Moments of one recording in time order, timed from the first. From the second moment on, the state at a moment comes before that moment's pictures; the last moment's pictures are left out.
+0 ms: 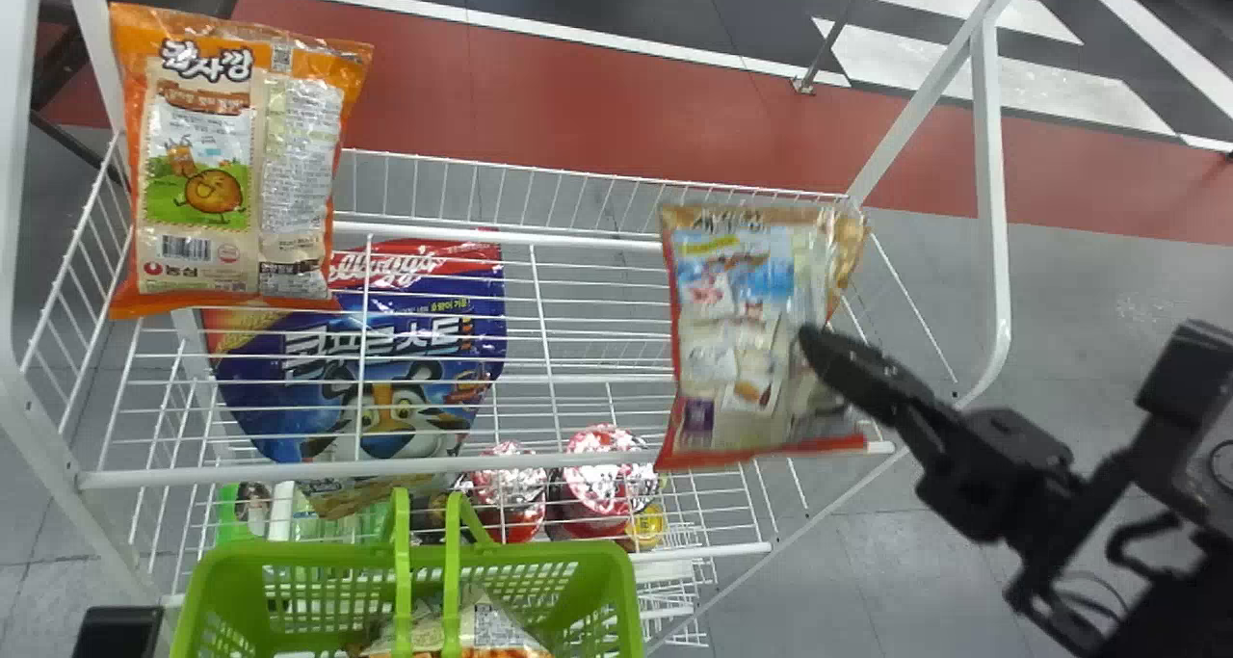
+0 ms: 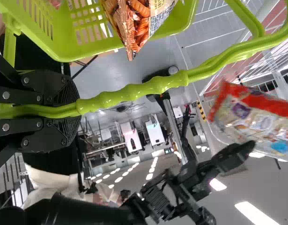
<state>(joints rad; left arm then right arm) 0.59 0.10 -0.07 -2.28 0.41 1.35 -1.02 0.57 0.00 -0.74 -2.64 -0.55 1.14 0.67</state>
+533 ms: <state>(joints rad) 0.60 0.10 -0.09 -2.27 0.41 1.34 -1.01 0.61 0.00 -0.84 -2.67 -0.66 1.55 0.78</state>
